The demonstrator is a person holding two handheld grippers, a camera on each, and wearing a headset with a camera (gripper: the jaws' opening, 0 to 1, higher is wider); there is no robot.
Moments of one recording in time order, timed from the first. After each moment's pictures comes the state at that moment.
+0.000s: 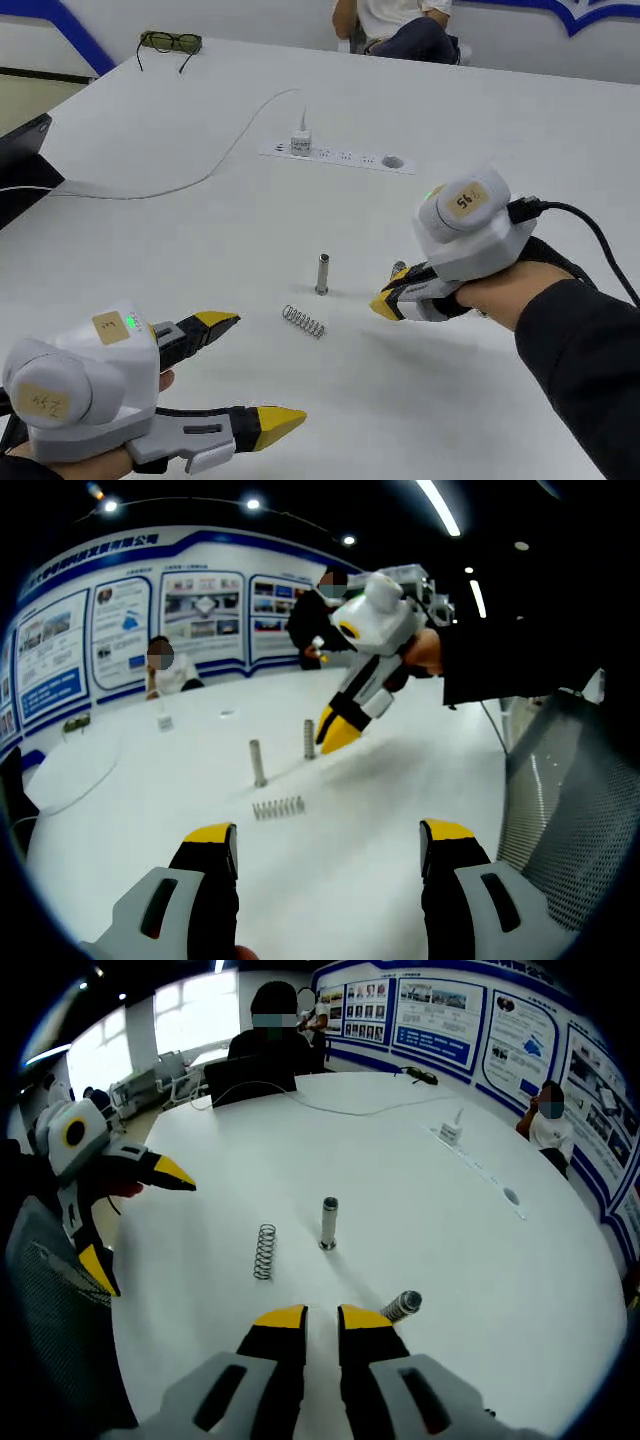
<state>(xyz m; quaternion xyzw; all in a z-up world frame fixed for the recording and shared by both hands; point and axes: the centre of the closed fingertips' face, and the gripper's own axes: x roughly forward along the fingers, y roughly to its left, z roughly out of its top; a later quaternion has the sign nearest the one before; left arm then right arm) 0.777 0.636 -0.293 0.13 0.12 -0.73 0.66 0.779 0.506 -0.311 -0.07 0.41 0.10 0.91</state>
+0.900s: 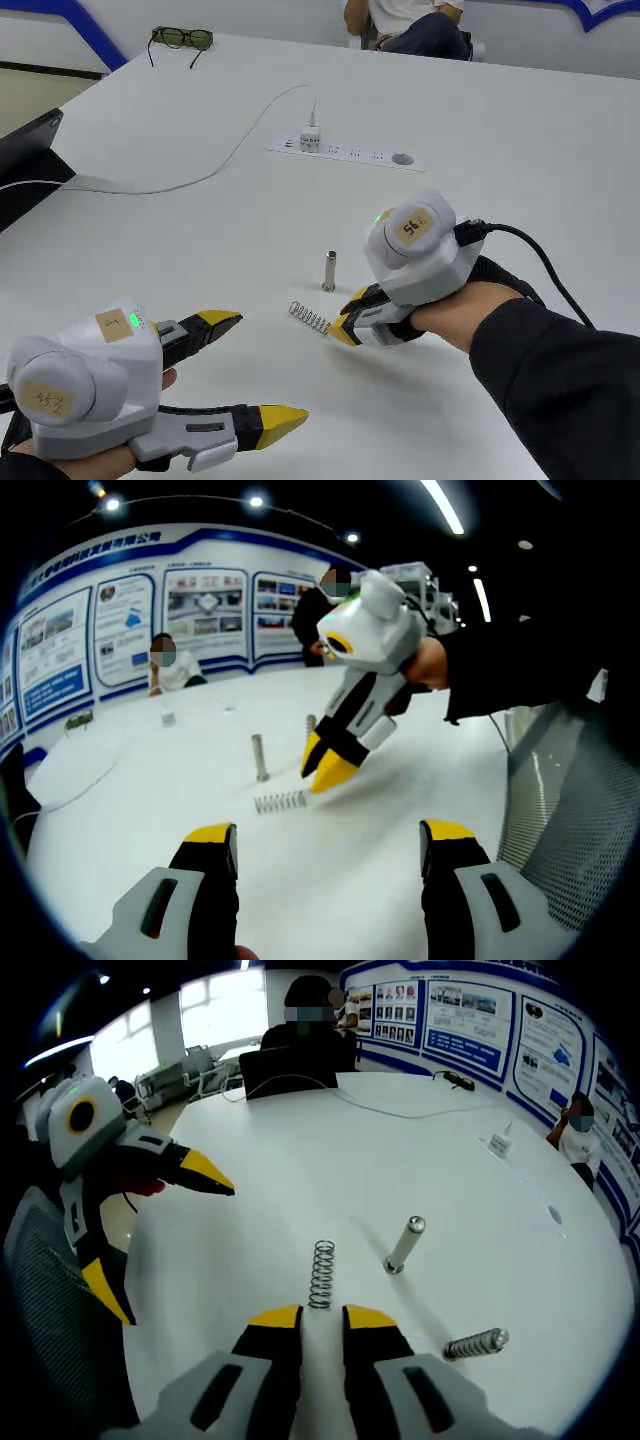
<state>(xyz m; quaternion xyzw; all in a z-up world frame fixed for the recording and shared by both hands) 0.777 0.638 -0.296 0.13 0.13 -0.72 0.66 0.797 0.558 -0.333 -0.07 0.40 0.16 0.90</state>
